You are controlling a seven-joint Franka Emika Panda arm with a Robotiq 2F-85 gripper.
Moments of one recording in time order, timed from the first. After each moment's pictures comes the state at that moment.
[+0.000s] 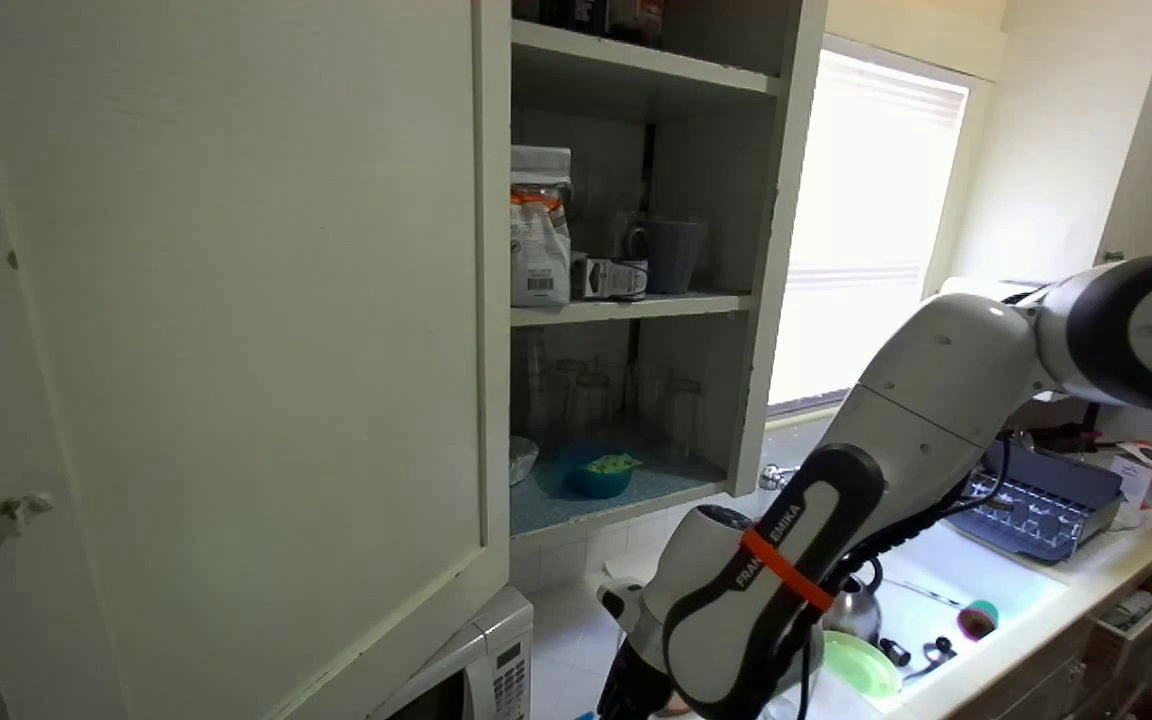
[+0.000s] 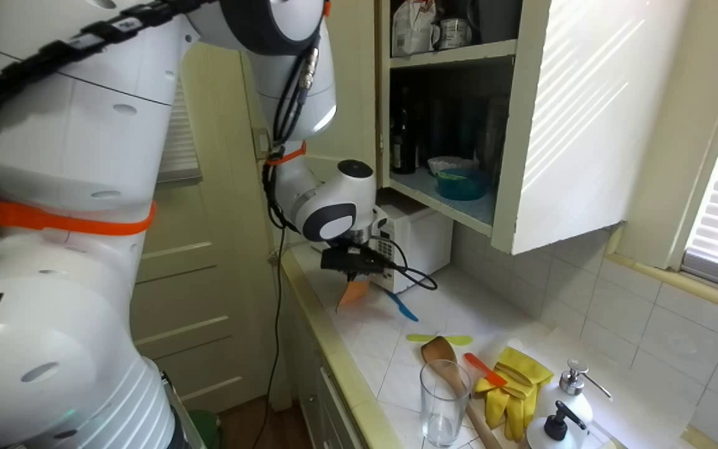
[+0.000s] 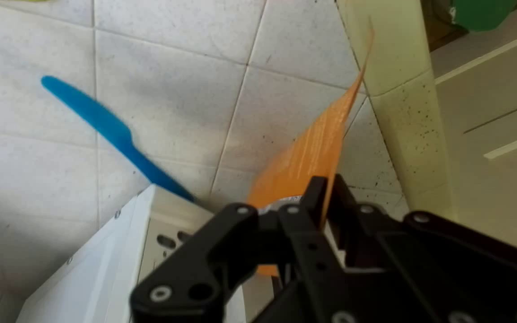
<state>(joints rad) -0.31 0.37 0.63 -2.46 0.39 3.07 -0.87</state>
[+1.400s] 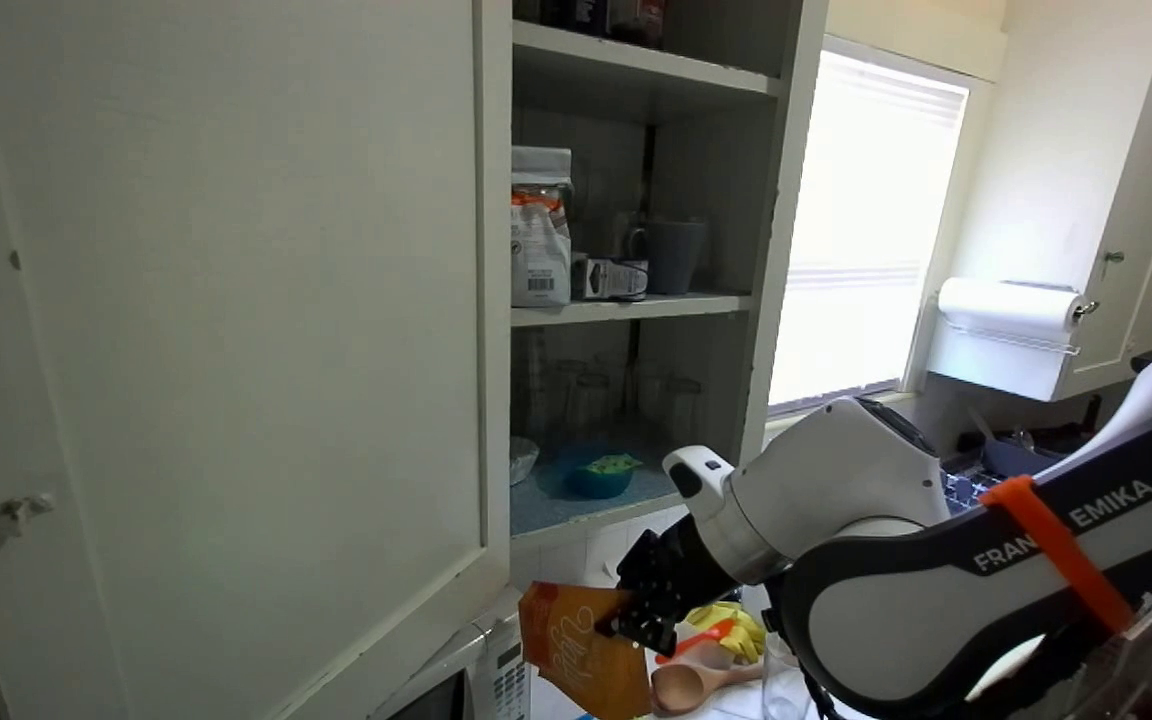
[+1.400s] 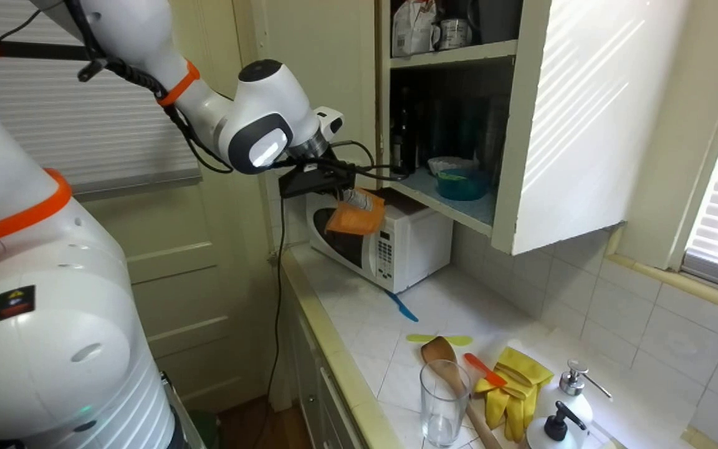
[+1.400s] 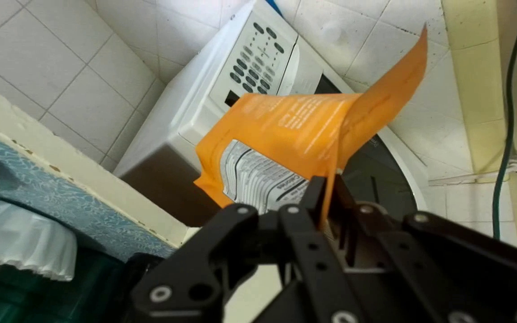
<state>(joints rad) -0.12 -0.32 0.63 -2.67 0.61 3.08 -0.83</state>
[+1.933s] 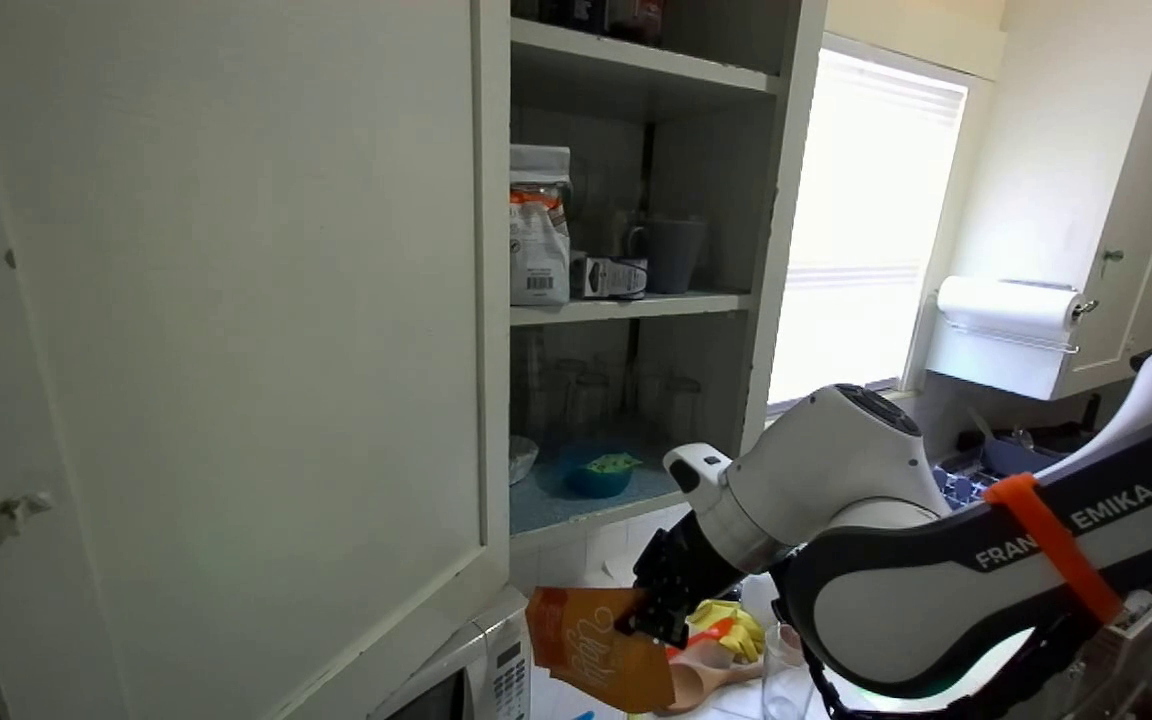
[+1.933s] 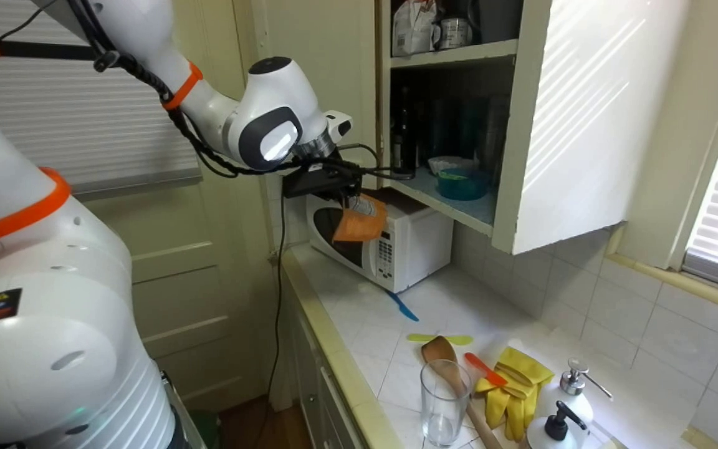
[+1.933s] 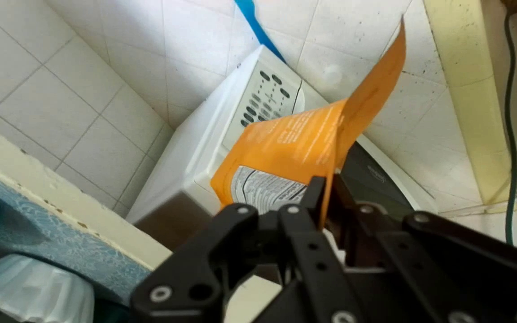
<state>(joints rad) -0.21 -0.36 0.64 -2.68 0.47 2.95 -0.69</state>
